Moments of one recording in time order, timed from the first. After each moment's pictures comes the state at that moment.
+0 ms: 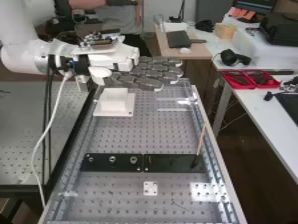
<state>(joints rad) 1.57 -1.69 -1.96 -2.61 -1.36 -0.68</state>
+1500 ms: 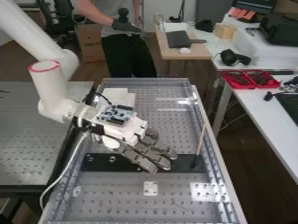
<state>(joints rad) 1.56 -2.05 -2.03 -2.24 -1.17 -0.74</state>
